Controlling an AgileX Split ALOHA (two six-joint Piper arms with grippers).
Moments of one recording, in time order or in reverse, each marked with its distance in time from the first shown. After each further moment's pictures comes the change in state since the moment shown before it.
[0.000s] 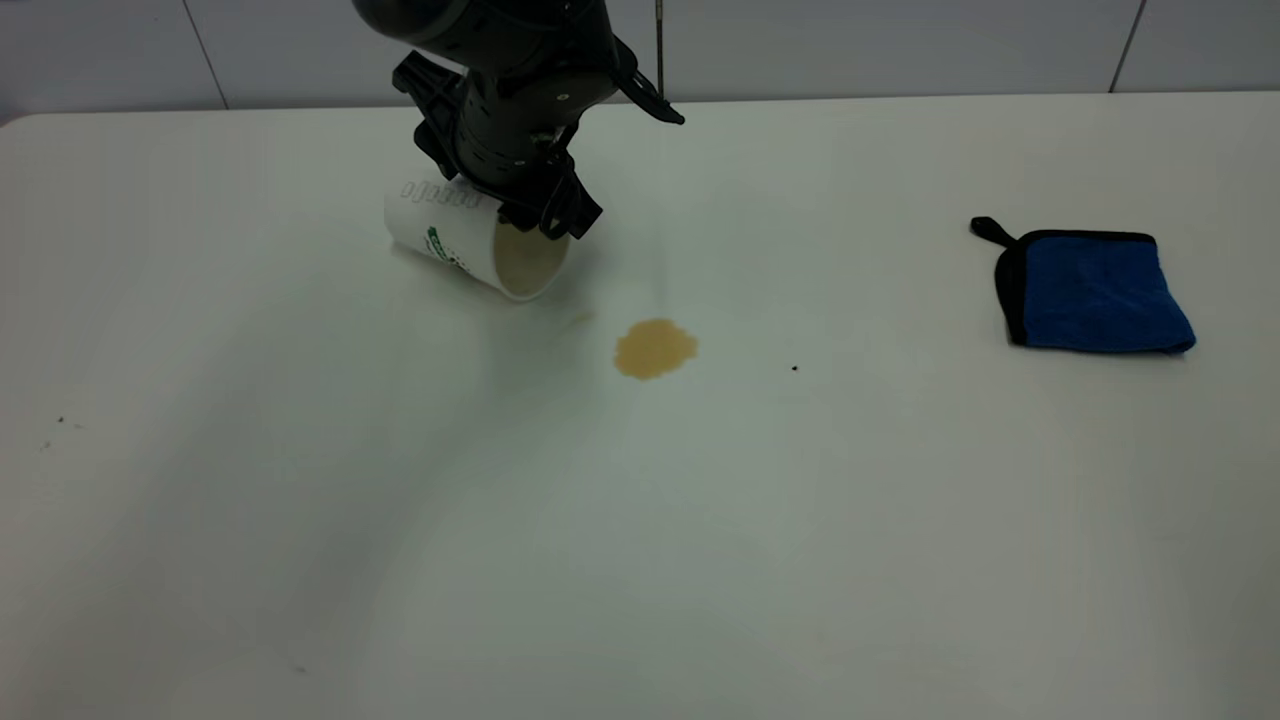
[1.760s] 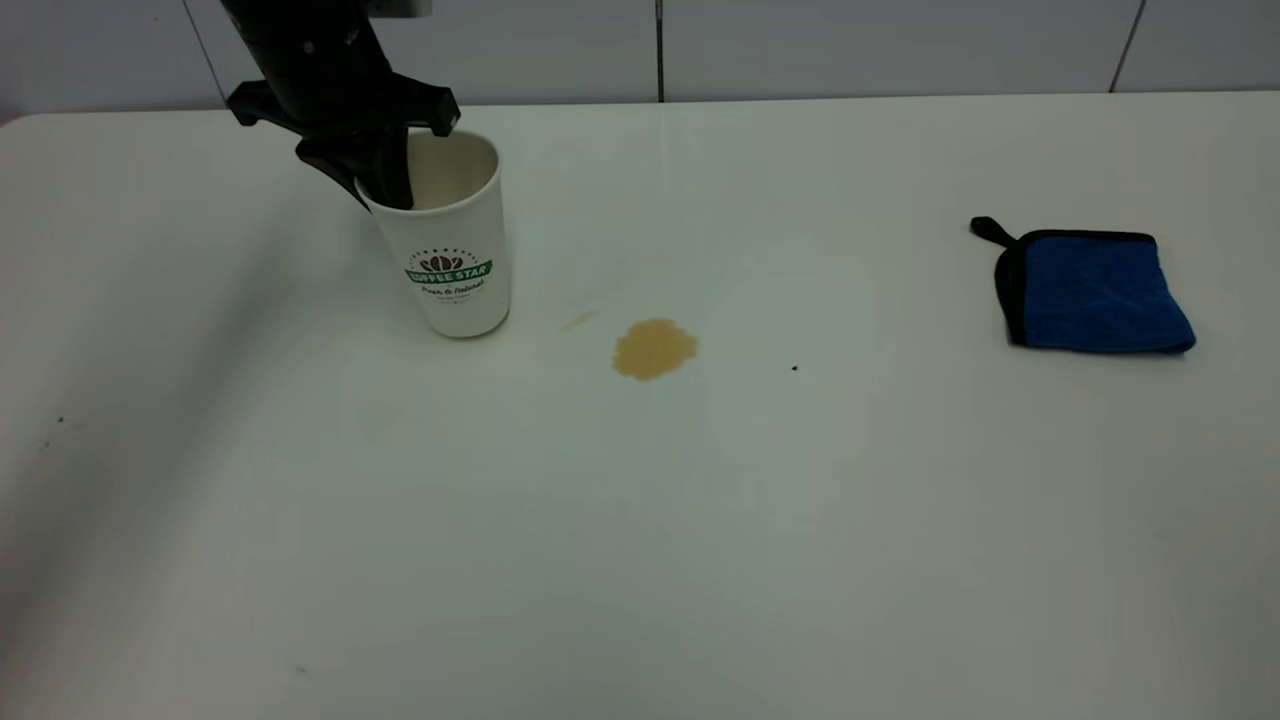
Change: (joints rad) left arm 0.356 -0.144 -0.008 -1.152 0.121 0.895; right arm 0.000 0.000 0.000 -0.001 0.000 0.000
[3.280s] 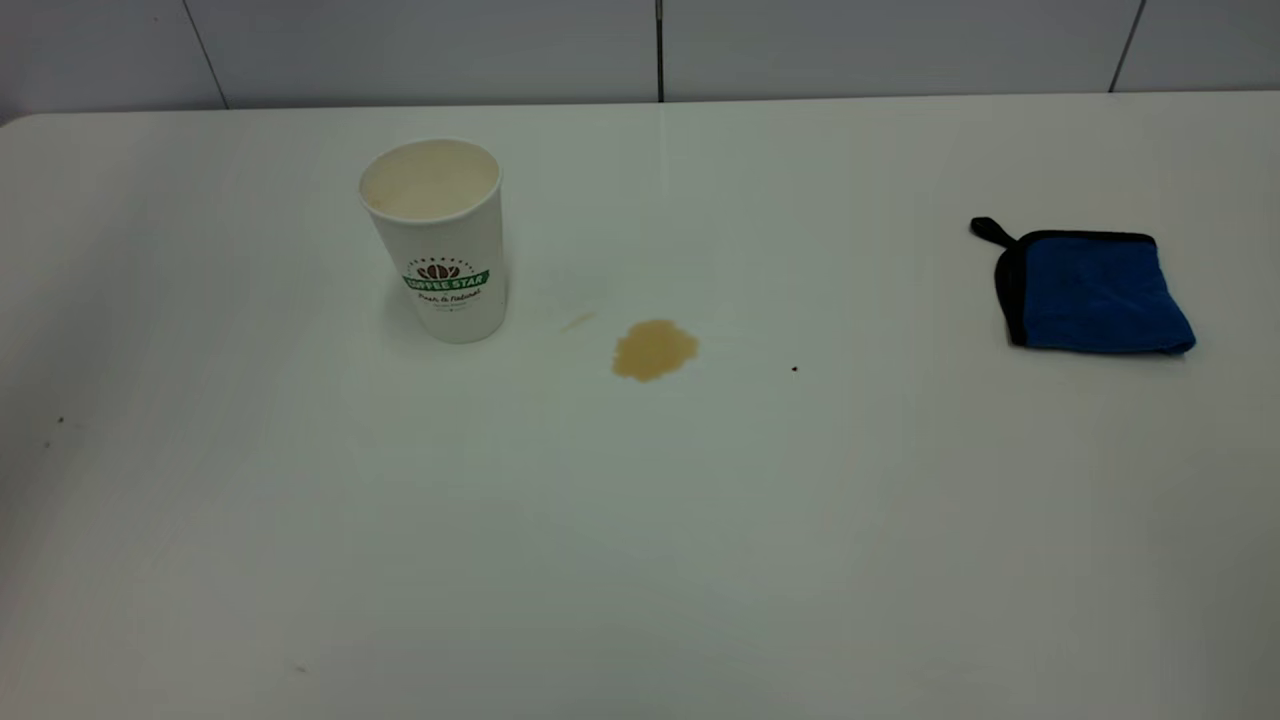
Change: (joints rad) left arm -0.030 -0.884 0.058 0.027 0.399 -0.053; right arm 0.000 0.000 0.000 0.000 0.000 0.000
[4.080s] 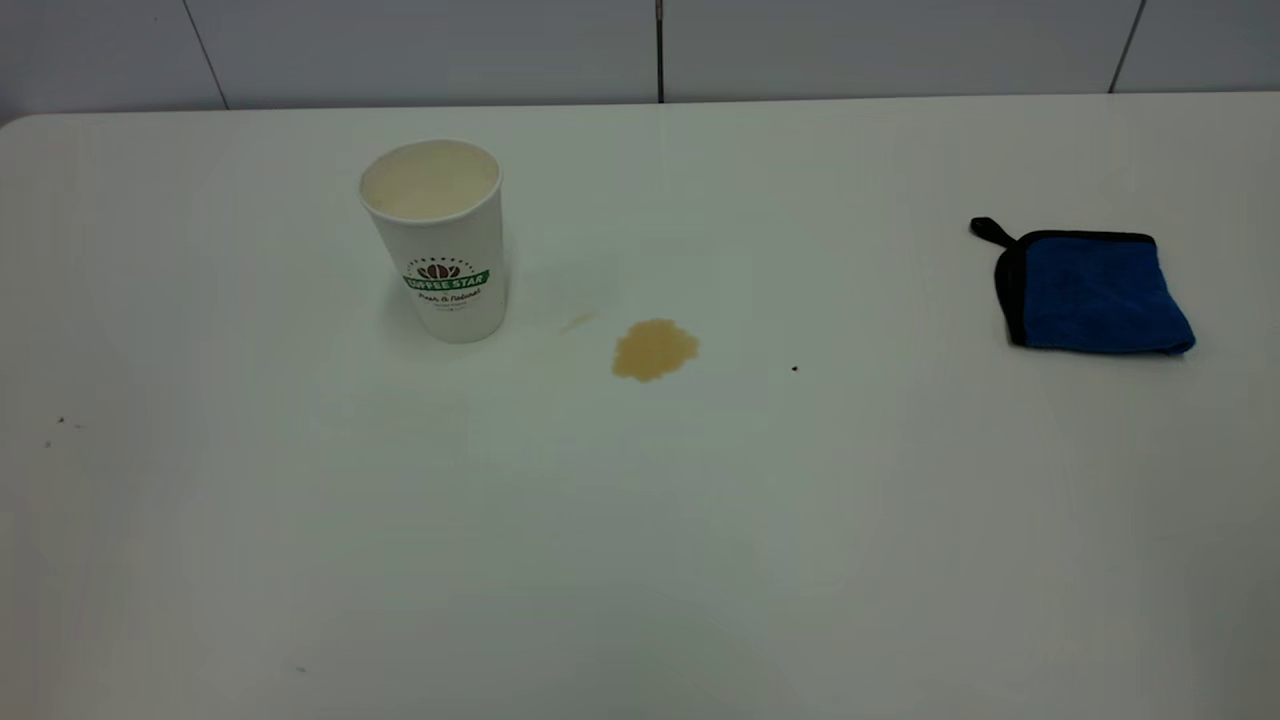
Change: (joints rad) left arm -0.001 -0.863 1.190 0.034 -0.018 0.005; right arm 0.000 0.000 0.000 0.000 0.000 0.000
